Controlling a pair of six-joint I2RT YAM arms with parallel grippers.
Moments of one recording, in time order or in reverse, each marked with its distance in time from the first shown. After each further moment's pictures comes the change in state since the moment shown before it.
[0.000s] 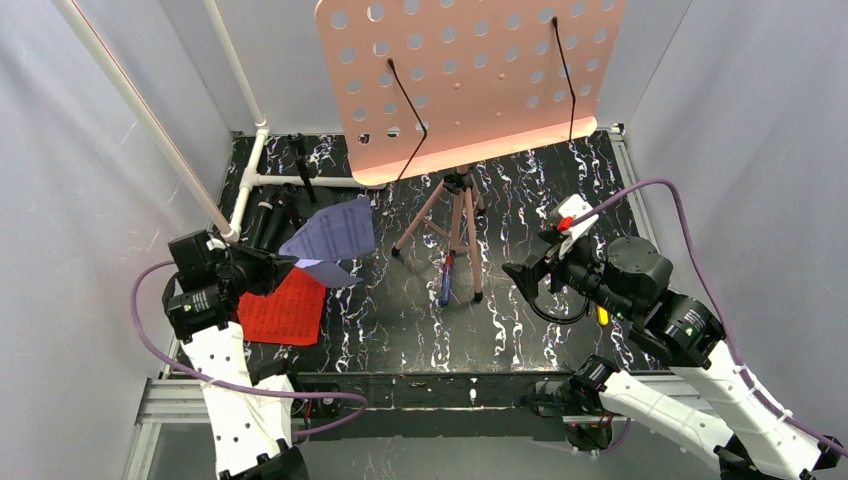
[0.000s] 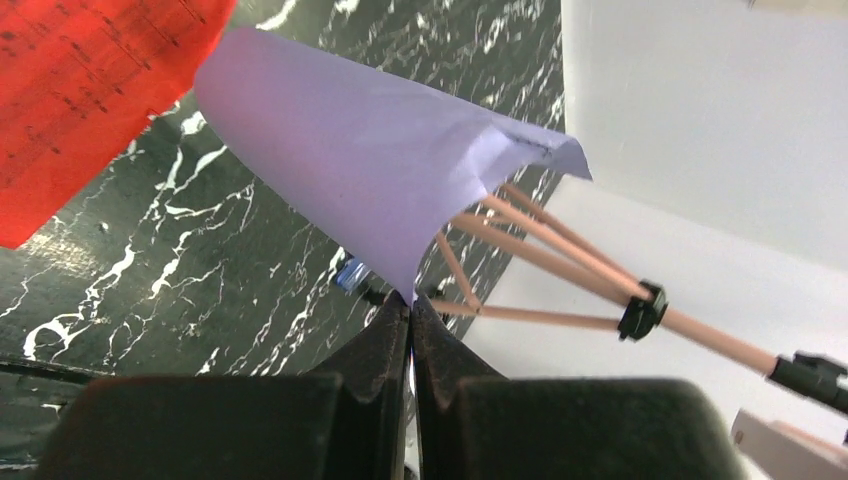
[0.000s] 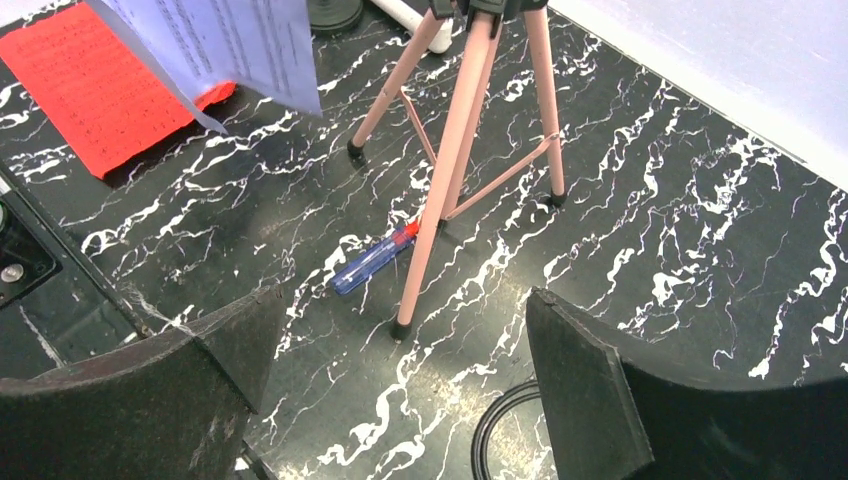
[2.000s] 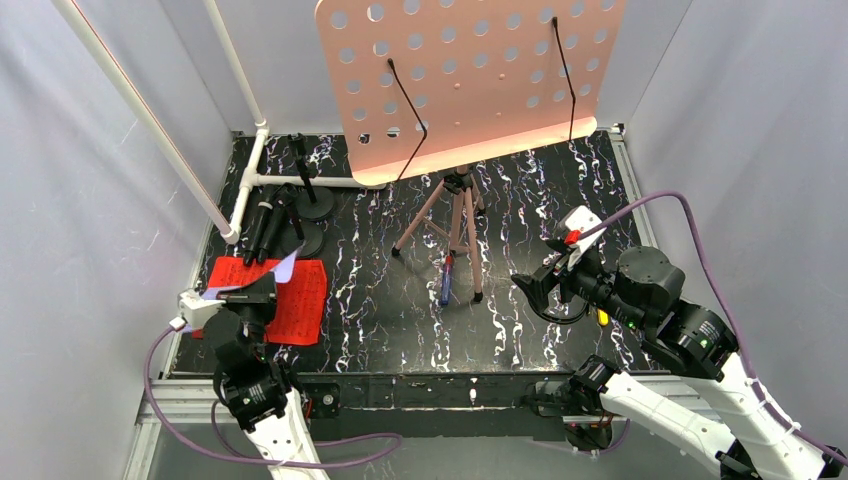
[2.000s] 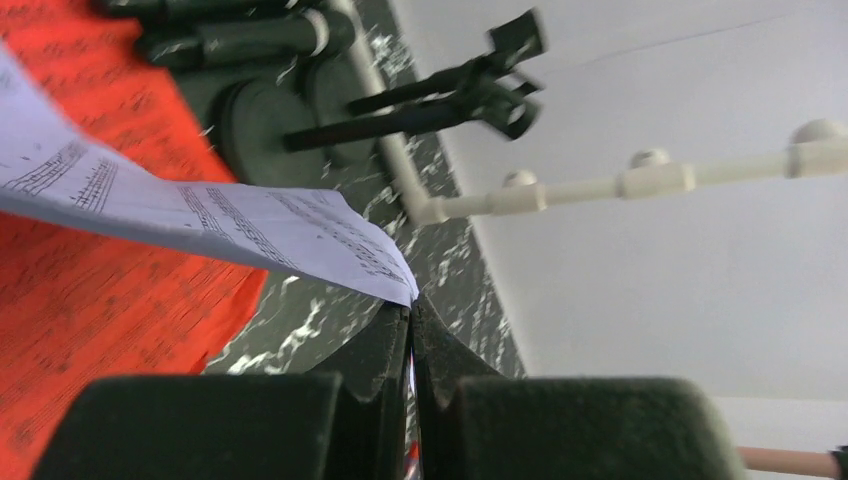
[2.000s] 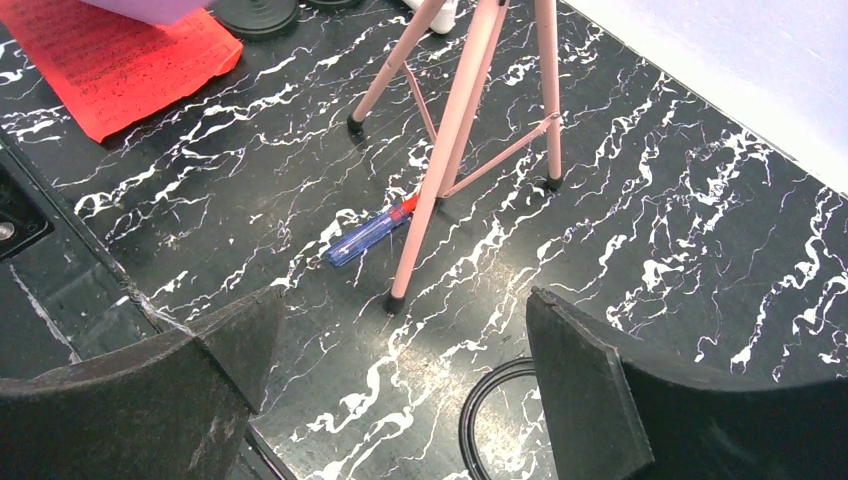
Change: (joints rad) left arm 0.088 -0.740 -0.512 0.418 -0.348 -0.156; right arm 0.000 -0.065 0.000 -0.091 -0.016 -0.043
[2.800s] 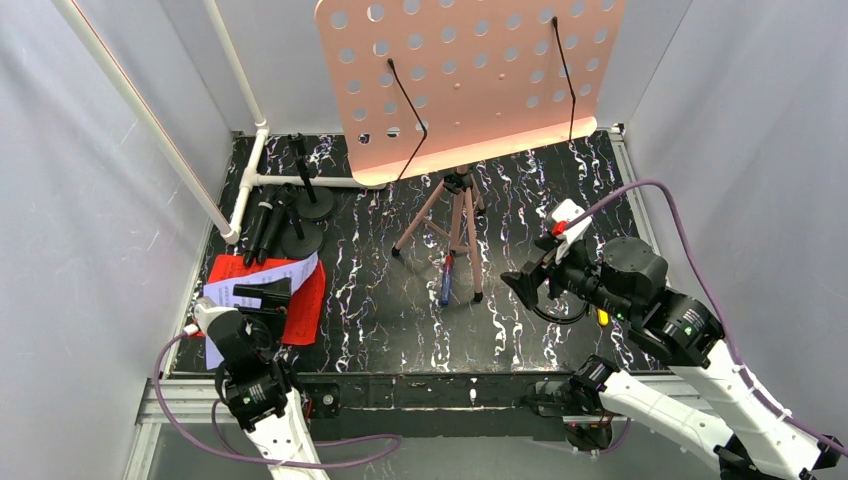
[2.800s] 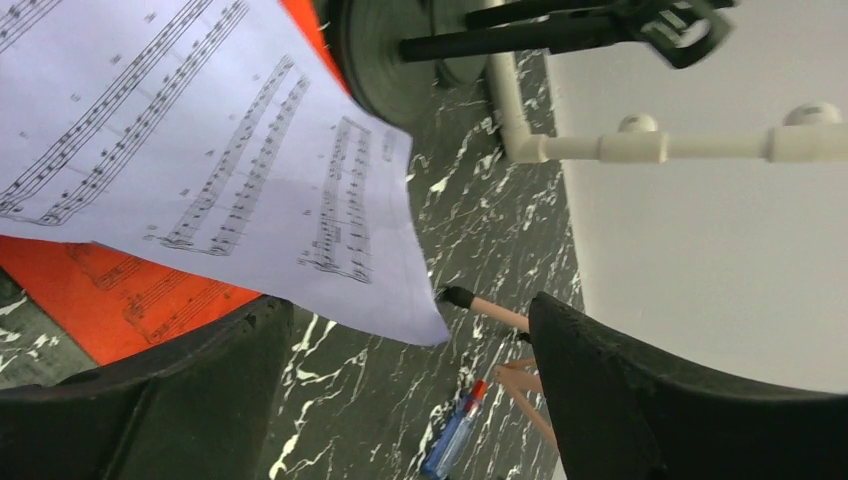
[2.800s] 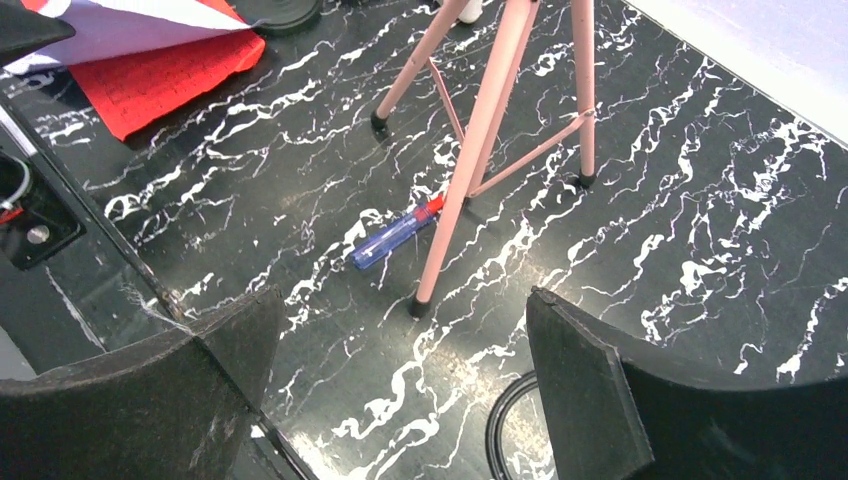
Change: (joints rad) left arm 0.000 0.000 -0.052 -0.257 0.045 0.069; right arm 0.000 0.061 0.000 0.018 -0.037 0.037
